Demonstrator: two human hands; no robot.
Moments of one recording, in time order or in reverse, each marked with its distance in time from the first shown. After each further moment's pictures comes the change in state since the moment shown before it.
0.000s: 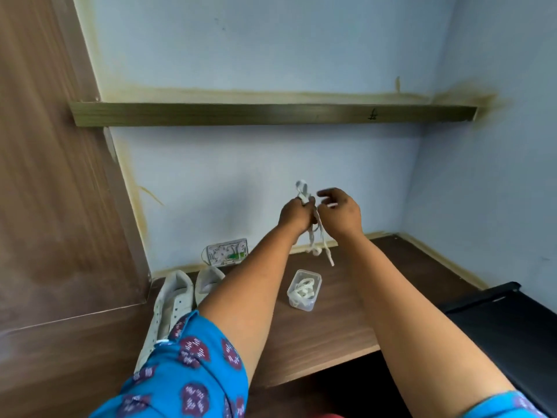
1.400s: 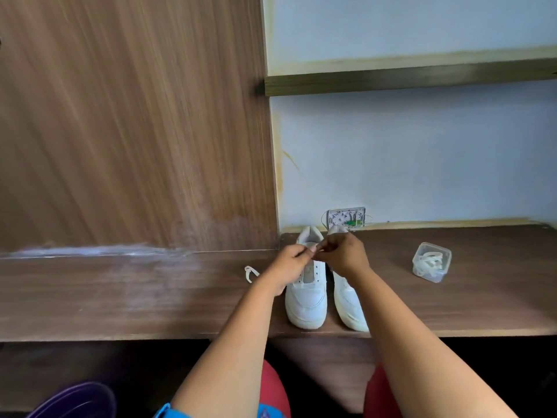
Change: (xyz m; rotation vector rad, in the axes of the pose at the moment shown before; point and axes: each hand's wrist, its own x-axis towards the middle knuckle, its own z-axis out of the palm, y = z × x) left_hand -0.185 -0.197 -0.219 -0.106 0.021 -0.190; right_hand -0.200 -0.067 0.189 0.033 -0.528 0.053
